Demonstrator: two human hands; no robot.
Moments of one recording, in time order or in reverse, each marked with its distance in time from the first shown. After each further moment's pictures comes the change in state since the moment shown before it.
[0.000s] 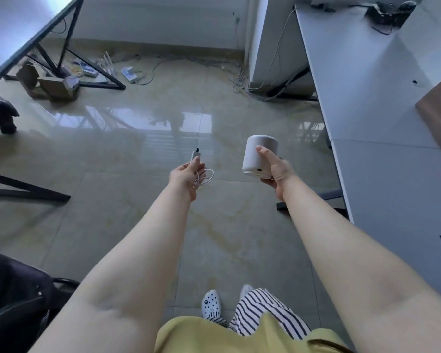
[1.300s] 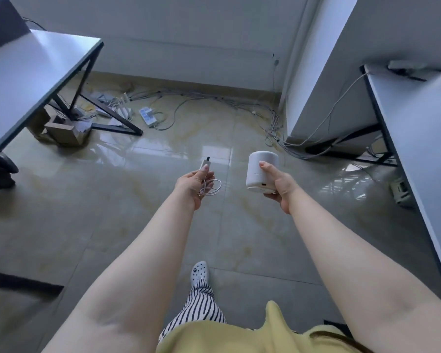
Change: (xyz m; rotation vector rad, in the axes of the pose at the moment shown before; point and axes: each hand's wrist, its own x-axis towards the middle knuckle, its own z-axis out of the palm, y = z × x) left_hand 0.466 0.334 0.130 -0.036 -0.061 -0.028; right_hand 0.452 -0.268 0.282 -0.095 -0.113 0.047
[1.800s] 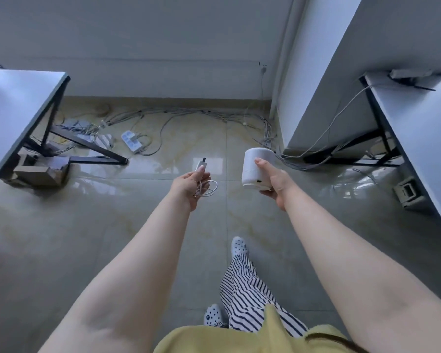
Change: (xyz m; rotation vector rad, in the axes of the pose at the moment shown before) left_hand 0.181 0.137 0.062 0.131 -0.060 -0.023; right_hand 0.165 -0.123 0.068 0.092 0.089 0.028
